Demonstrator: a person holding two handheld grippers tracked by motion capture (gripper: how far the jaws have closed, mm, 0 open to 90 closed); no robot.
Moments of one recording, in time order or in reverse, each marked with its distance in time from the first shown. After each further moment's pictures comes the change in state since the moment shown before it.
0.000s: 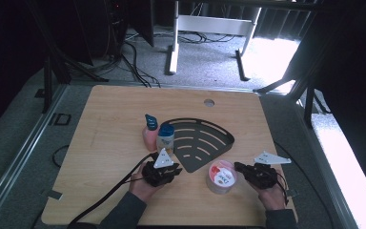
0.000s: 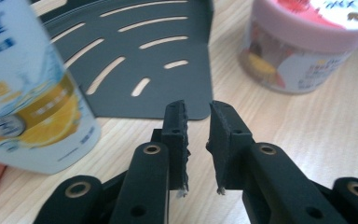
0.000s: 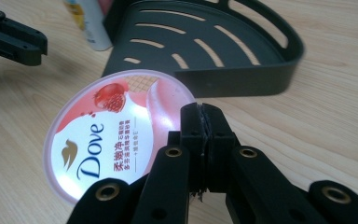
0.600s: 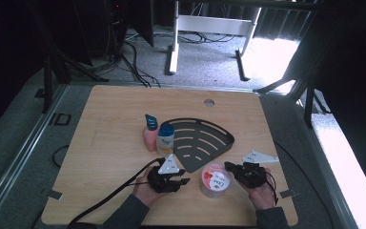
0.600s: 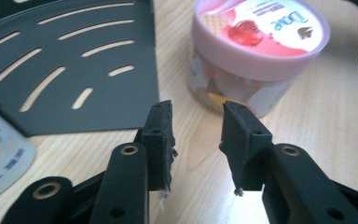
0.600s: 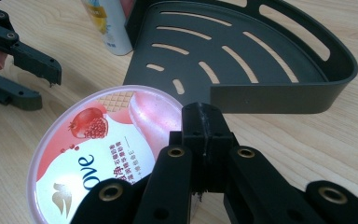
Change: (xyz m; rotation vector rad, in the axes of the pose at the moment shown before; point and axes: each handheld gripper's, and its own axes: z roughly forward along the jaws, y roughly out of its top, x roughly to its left) left arm -0.017 0.001 0.005 -0.005 -0.124 0.045; right arm 0.027 0.012 0.020 0.014 0.015 -0.021
